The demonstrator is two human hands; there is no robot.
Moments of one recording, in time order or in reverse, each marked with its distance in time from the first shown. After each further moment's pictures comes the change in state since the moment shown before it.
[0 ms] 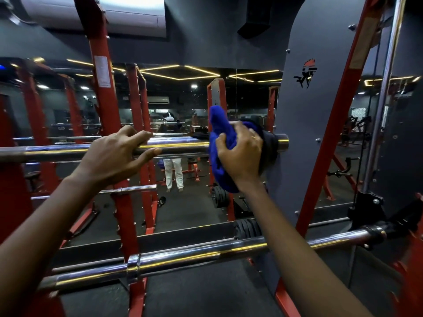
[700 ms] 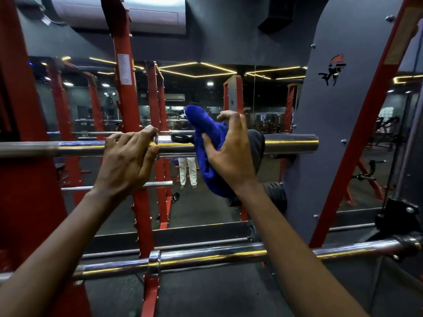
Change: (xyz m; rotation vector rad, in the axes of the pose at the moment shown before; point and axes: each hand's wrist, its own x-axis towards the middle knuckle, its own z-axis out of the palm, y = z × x) left_hand -0.032 -0.012 0.021 -0.044 0.297 -0.059; right_hand -0.010 -0.057 0.024 0.219 -0.166 -0.096
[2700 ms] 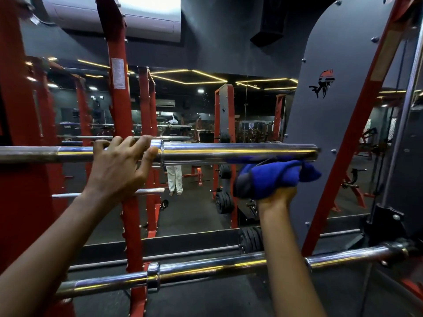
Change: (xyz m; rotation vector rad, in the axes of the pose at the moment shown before) left_hand 0.006 -0.016 -0.012 0.121 -0.188 -0.164; right_hand -0.039 0.045 -0.030 1.420 0.800 1.113
